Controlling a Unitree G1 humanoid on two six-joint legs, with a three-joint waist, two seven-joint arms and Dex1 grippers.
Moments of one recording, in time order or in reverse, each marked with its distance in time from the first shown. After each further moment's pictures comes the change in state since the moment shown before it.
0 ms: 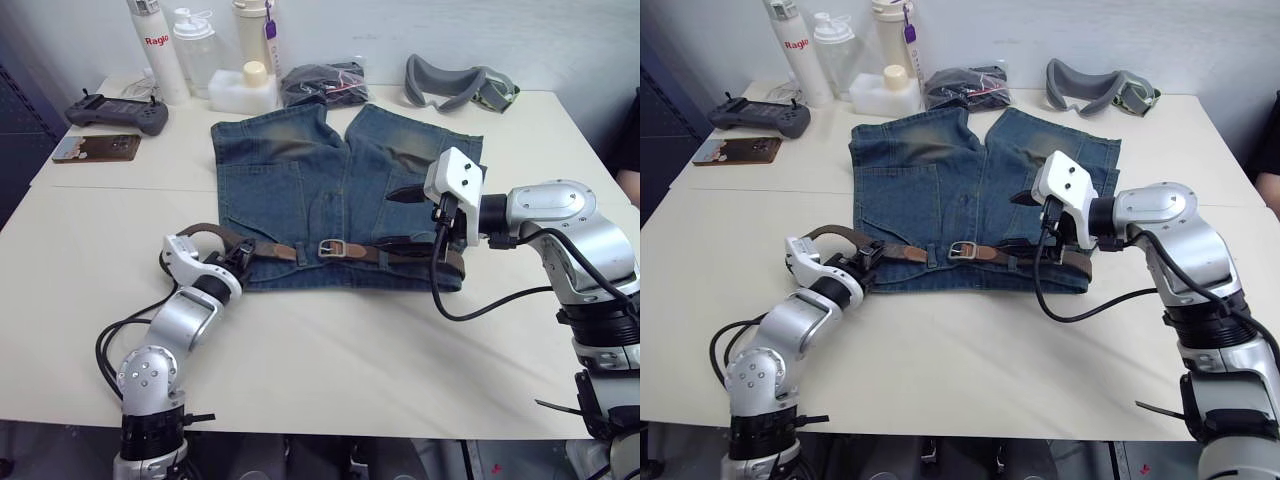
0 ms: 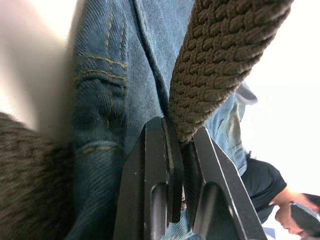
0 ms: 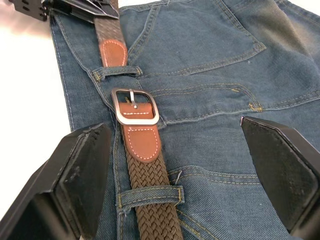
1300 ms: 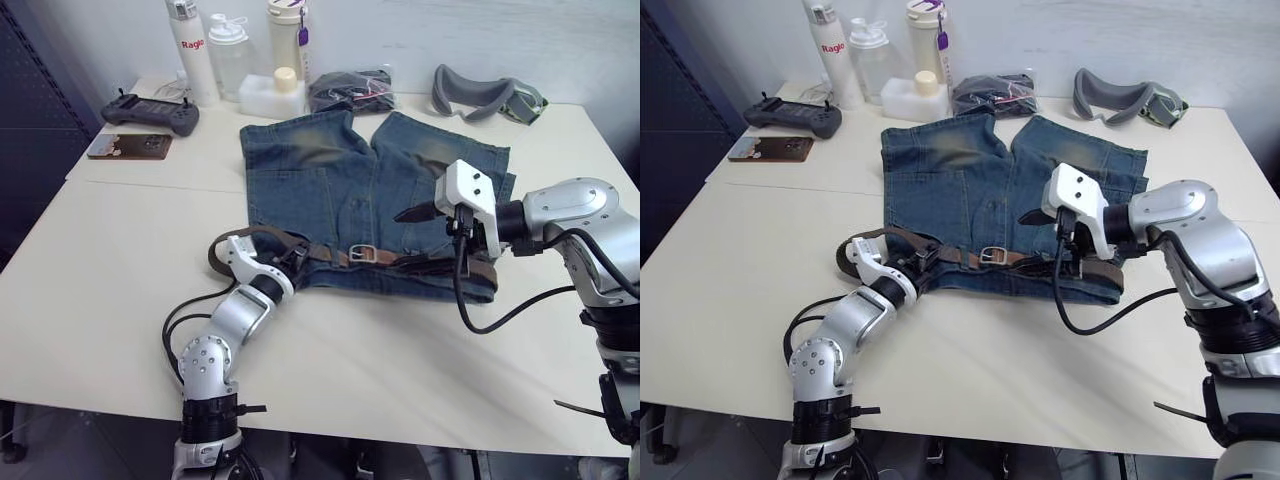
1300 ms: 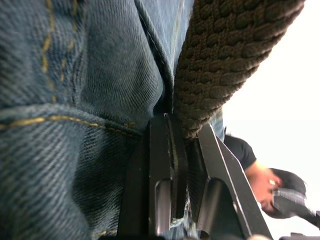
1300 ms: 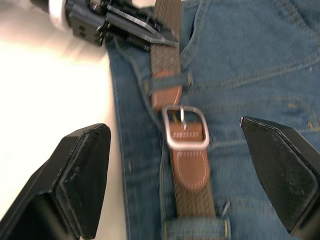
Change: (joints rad) left arm -0.072 -0.261 -0.053 0.117 0.126 0.162 -0.084; right arm 0.007 -0.086 0.007 -0.065 0.022 0.114 0.134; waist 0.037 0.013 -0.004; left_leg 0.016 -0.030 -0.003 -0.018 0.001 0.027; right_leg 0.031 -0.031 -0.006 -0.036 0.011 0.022
